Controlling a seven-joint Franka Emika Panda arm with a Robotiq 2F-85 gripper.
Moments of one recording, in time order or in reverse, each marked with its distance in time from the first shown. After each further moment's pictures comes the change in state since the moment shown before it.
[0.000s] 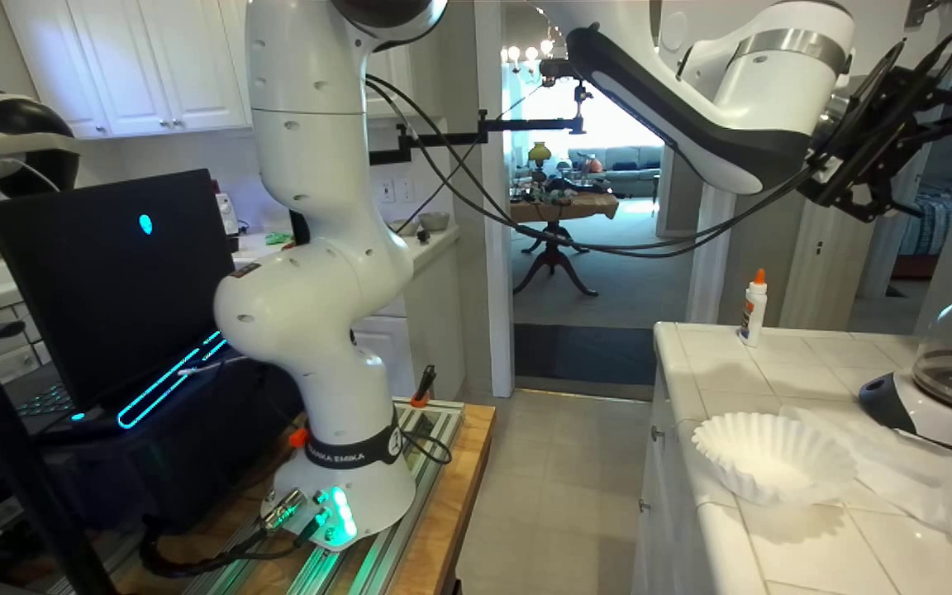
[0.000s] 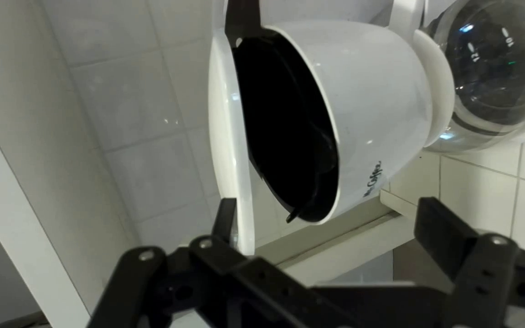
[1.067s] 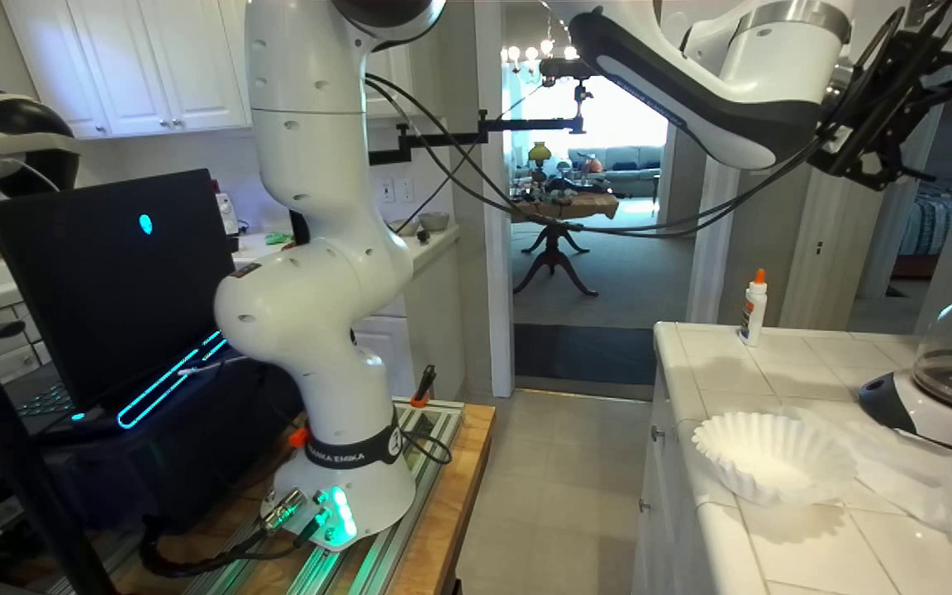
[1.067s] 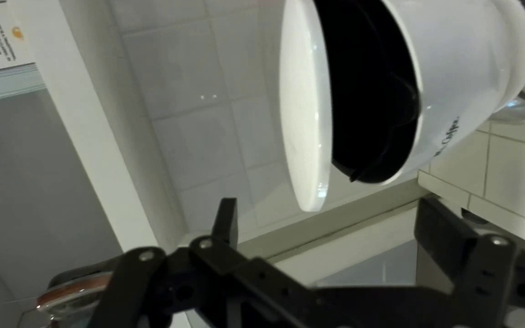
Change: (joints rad) arm 0.009 -0.005 0.015 0.064 -0.024 -0.003 0.007
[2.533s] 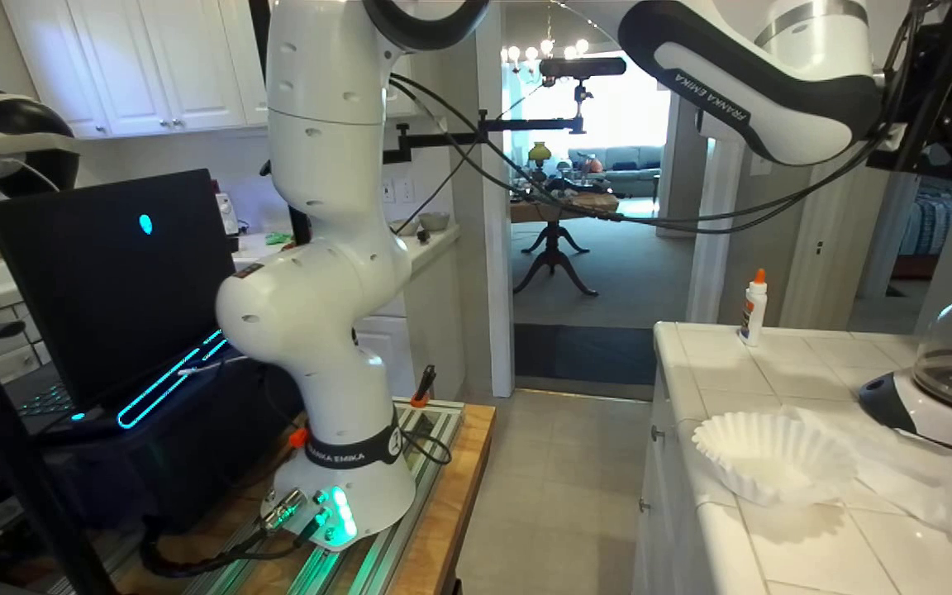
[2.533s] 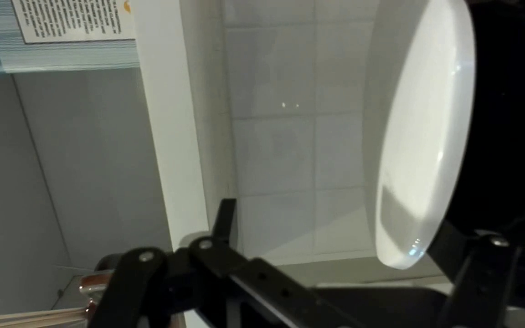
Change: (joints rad) arm 0.038 0.123 0.031 0.114 -0.427 -0.244 0.188
